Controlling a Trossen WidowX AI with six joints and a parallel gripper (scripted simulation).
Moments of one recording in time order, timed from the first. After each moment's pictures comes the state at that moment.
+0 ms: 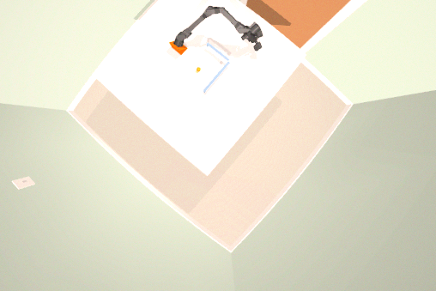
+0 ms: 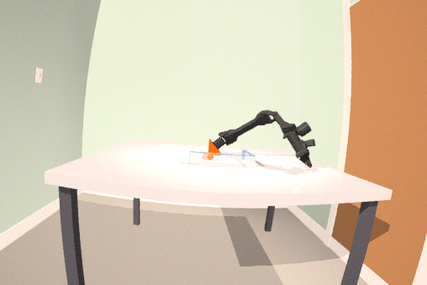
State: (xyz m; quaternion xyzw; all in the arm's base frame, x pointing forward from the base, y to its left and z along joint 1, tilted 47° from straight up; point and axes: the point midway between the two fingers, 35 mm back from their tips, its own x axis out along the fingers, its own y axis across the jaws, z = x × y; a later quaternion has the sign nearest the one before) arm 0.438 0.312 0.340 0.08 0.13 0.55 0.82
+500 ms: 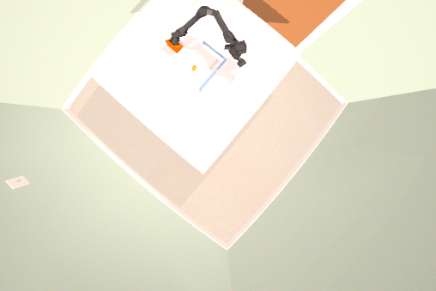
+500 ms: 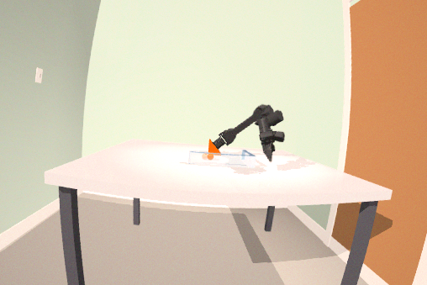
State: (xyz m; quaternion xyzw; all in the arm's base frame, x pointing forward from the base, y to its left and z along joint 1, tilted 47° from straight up) arm 0.489 0.131 0.198 -0.15 0.20 0.44 0.86
